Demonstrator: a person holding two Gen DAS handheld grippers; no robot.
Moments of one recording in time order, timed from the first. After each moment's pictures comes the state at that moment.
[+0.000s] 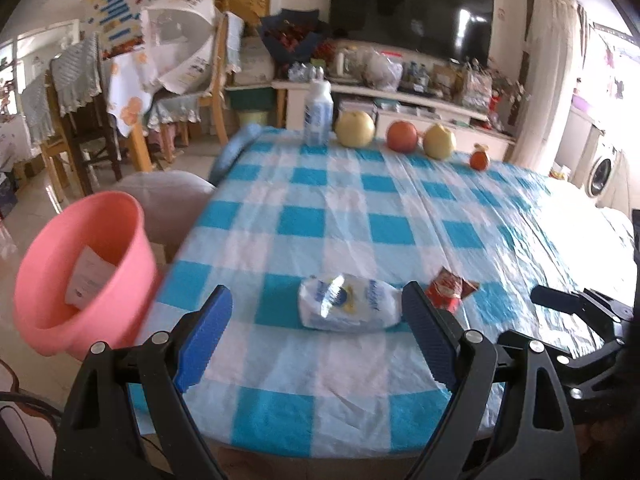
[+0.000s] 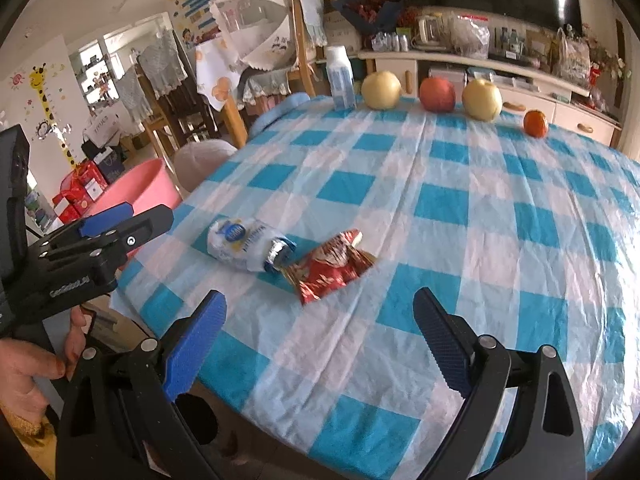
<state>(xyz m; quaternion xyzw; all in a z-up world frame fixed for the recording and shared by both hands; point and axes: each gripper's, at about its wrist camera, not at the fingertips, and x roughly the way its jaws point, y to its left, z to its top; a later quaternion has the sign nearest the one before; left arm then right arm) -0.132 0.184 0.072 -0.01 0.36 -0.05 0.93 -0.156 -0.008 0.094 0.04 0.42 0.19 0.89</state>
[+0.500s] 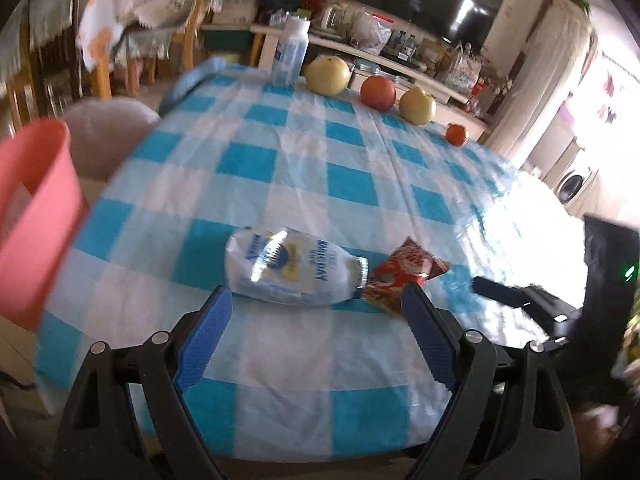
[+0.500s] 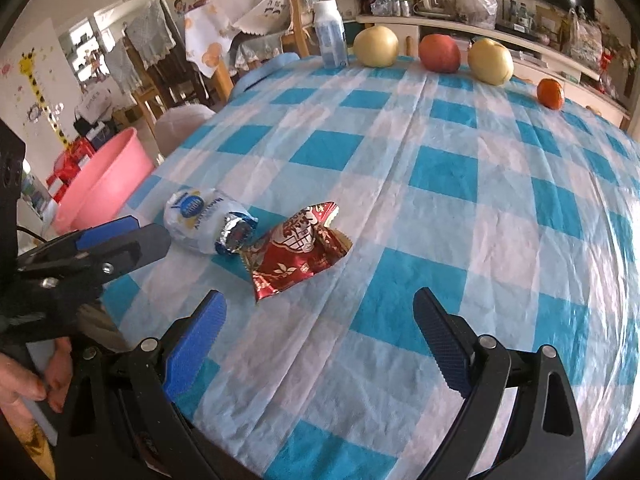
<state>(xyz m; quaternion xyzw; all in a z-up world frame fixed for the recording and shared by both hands) -0.105 0.174 0.035 -0.11 0.44 -0.11 0.89 -0.119 -0.005 0.062 0.01 0.47 0.19 0.86</state>
